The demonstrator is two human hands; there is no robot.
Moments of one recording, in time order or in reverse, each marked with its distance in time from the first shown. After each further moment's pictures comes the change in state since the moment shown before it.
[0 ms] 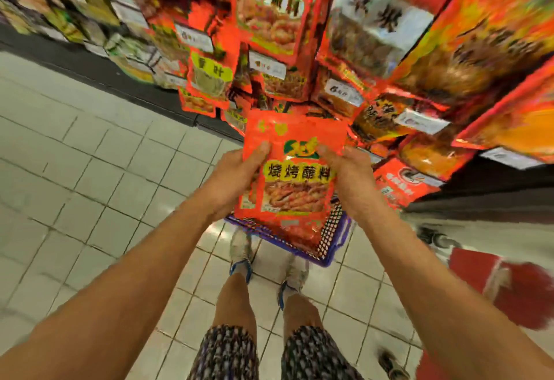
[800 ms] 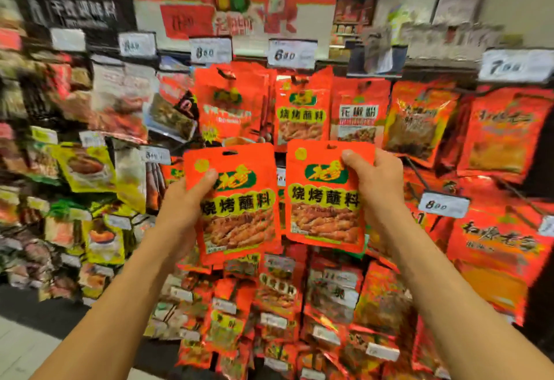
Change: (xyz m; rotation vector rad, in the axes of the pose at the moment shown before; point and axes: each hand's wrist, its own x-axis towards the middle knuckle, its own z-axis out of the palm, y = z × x) left_hand -0.172 0.383 -0.117 -0.263 0.072 0.932; right_hand -0.150 -0.444 0.096 0.002 0.237 -1.044
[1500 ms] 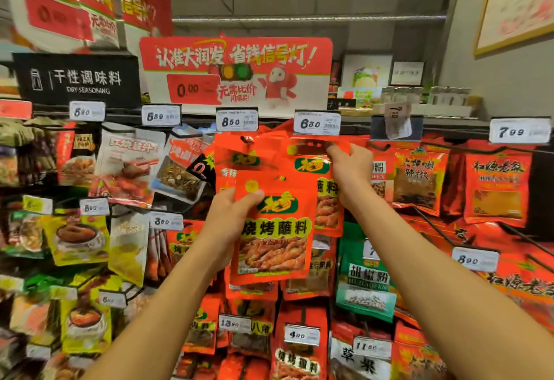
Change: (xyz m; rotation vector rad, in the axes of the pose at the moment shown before) left_hand 0.083 0.036 0.018 0.084 -0.194 0.148; right_hand 0.103 -0.026 0.109 -0.137 0.252 -0.042
